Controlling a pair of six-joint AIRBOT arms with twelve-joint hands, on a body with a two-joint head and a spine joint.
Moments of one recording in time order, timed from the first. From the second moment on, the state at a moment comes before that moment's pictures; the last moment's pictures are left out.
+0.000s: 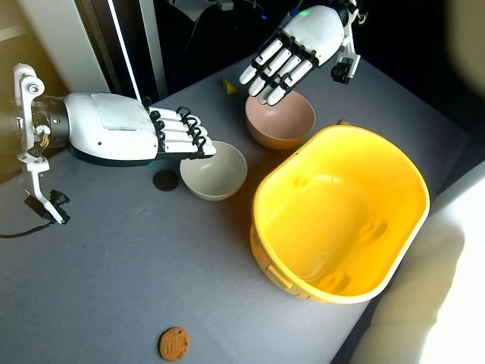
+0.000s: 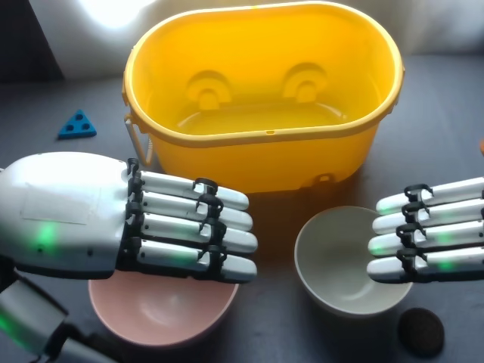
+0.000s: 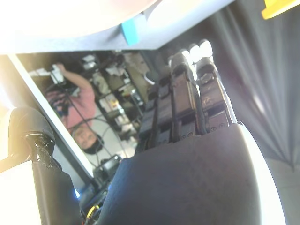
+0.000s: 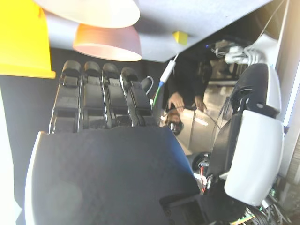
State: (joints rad) left arm 0.39 -0.86 1.17 1.24 -1.14 0.11; right arm -0.46 -0.67 0.94 -1.13 0.81 -0.19
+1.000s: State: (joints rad) left arm 0.32 -0.87 1.18 1.30 -1.17 0.03; right arm -0.50 -0.70 0.96 -1.10 0.75 -0.28
